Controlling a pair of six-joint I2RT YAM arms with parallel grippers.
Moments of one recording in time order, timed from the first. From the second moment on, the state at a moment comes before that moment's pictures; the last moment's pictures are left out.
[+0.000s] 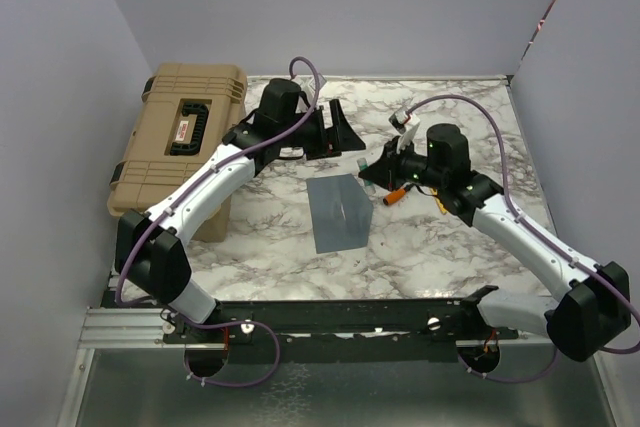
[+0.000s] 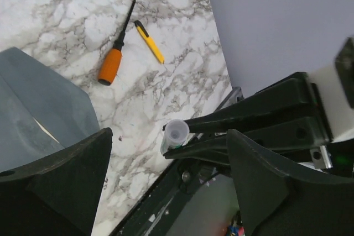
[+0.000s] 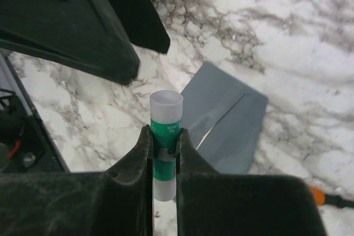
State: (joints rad) left arm -0.55 1.54 1.40 -0.33 0.51 -0.73; right arm 0.50 1.20 0.91 -0.14 -0.41 0.19
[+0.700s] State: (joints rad) left arm -0.55 1.55 1.32 -0.33 0.66 -0.85; right arm 0.54 1.22 0.96 -0.08 -0.52 -0.15
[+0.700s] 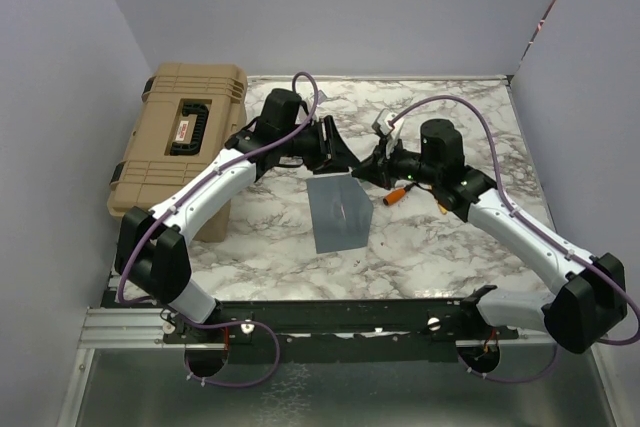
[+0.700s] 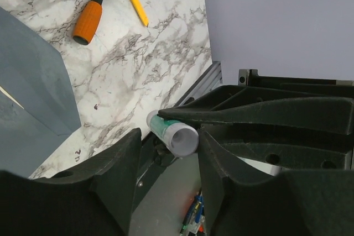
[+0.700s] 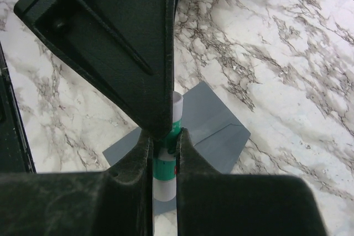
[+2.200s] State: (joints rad) left arm -0.53 1.59 1.33 -0.37 0.71 -0.80; right arm 0.54 1.27 0.96 -0.12 -0.60 -0.21
